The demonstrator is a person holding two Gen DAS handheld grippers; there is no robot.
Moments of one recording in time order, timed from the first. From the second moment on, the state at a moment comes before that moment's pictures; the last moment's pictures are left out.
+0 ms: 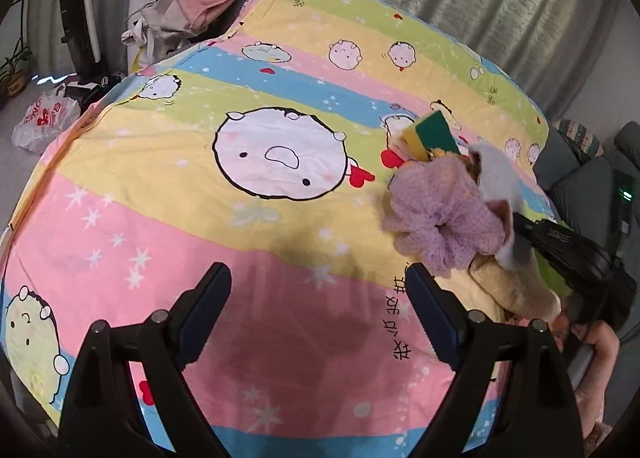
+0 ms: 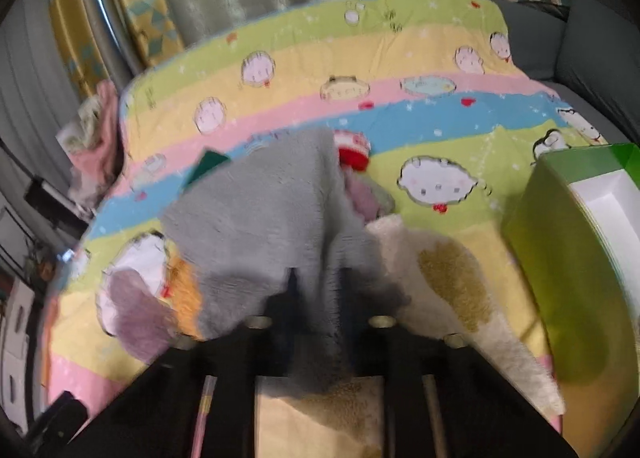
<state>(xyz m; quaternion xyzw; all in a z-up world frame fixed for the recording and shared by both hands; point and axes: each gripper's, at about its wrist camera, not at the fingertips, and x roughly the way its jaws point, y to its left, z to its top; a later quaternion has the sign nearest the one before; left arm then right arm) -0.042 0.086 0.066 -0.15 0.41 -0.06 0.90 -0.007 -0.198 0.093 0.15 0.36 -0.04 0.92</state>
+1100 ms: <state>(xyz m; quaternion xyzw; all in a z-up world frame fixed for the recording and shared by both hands) -0.062 0.147 0.061 -0.23 0.43 -0.10 0.87 -0.073 -0.079 0.083 0.11 0.46 0.20 0.86</state>
